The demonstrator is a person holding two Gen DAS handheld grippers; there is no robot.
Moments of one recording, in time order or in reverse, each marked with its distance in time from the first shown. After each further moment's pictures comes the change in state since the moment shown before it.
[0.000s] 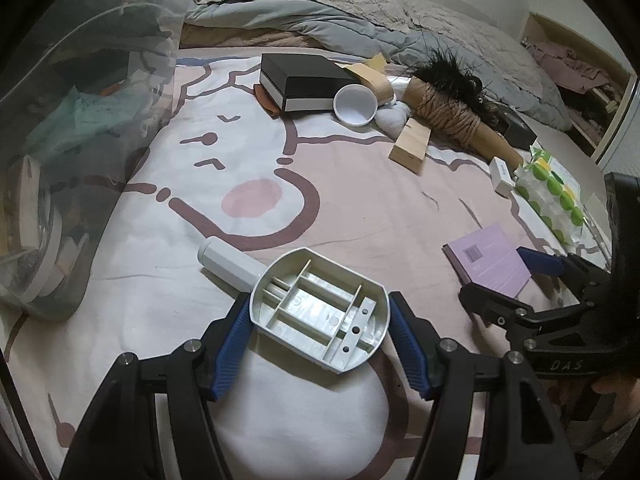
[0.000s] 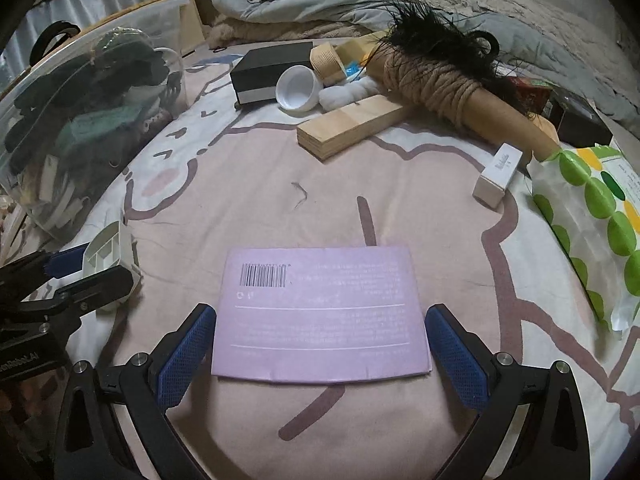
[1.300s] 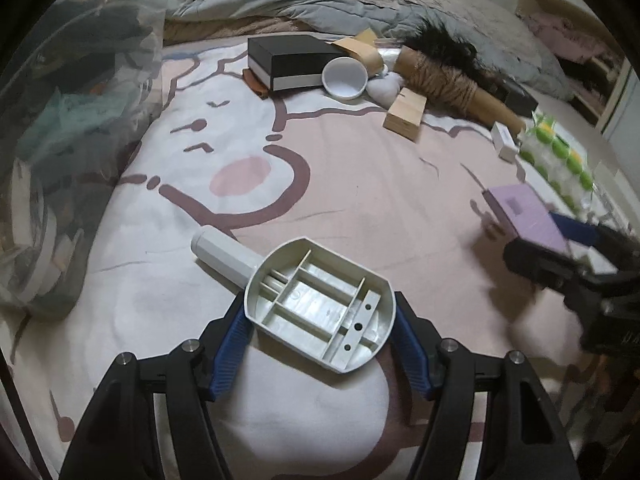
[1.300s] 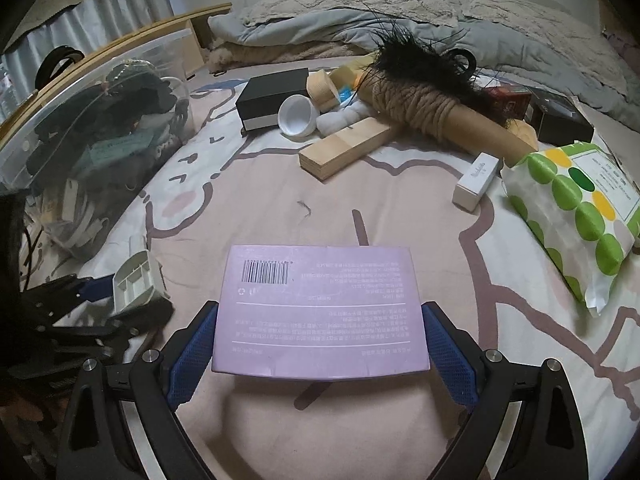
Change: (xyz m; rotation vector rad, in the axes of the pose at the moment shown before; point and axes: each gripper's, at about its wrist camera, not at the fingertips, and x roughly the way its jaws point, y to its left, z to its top) left arm 0.009 -0.014 -0.011 0.095 0.050 0.061; right arm -0.030 -0.005 -0.003 0.050 -0.060 0.034
